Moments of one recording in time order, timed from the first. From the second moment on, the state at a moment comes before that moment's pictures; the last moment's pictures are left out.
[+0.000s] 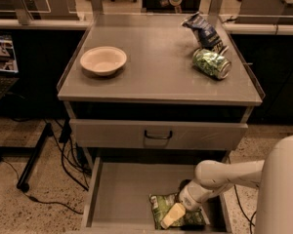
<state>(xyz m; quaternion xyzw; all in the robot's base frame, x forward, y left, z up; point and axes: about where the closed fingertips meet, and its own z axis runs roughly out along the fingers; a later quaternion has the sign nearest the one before) 0.430 -0.123 0.356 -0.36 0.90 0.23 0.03</state>
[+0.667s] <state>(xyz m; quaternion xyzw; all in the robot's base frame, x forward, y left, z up) 0.430 -0.116 0.353 -0.37 0.90 0.23 0.03</state>
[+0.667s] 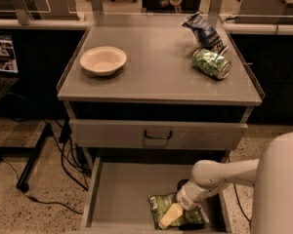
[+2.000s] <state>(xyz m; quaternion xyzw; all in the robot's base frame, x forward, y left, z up) 0.430 -0.116 0.353 -0.37 0.90 0.23 0.03</state>
